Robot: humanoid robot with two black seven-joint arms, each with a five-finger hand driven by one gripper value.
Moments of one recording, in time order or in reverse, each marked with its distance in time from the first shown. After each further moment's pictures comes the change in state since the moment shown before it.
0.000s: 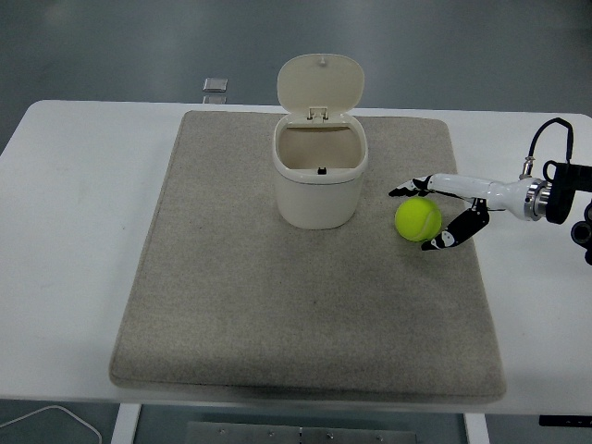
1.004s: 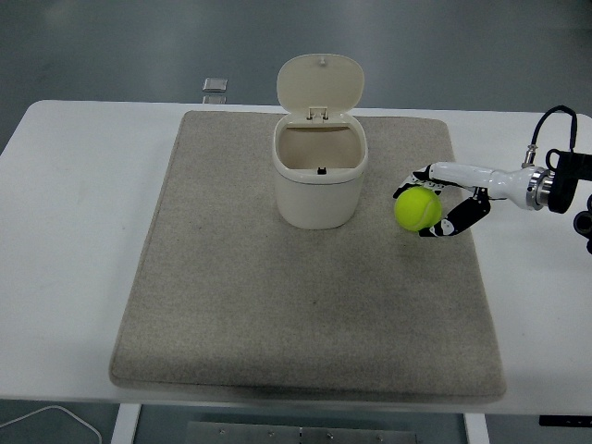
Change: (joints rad) left arm 0.000 0.000 0.000 0.000 0.000 0.000 0.000; right arm 0.033 -0.005 0.009 0.000 0.000 0.002 0.002
